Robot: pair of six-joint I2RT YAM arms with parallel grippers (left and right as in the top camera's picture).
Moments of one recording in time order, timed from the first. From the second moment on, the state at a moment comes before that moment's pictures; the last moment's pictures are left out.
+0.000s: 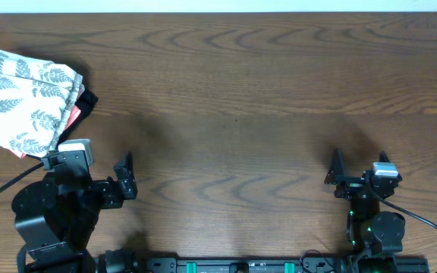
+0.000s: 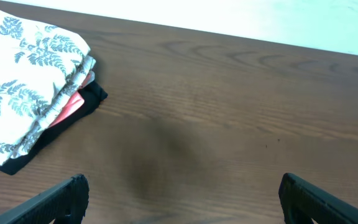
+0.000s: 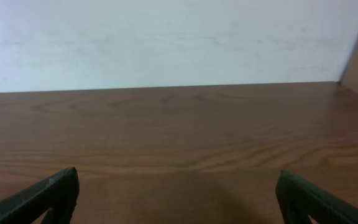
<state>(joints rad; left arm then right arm) 0.21 0.53 0.92 -0.92 0.26 -0.03 0.06 0.01 0.01 -0.06 0.12 0.07</state>
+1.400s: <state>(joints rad) 0.08 0.01 0.01 0.02 0.15 -0.01 0.06 0.01 0.01 -0.06 0.13 0.07</state>
